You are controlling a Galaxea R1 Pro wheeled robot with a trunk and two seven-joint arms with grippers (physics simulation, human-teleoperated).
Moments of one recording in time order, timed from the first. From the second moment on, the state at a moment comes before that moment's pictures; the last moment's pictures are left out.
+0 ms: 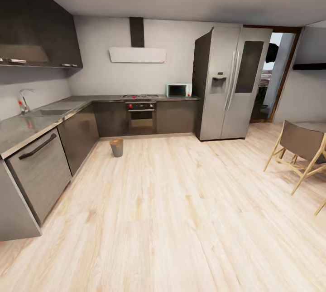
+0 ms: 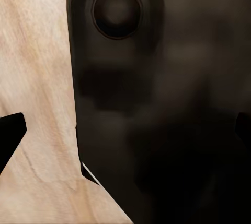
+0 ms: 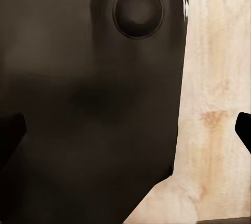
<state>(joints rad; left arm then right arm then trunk) 0.00 0.00 0.00 0.00 0.00 0.00 0.00 0.00 0.00 0.00 0.00 0.00 0.00 0.00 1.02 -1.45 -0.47</state>
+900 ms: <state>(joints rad) 0.00 0.00 0.00 0.00 0.00 0.00 0.00 0.01 0.00 0.00 0.00 0.00 0.00 0.01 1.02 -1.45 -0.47</state>
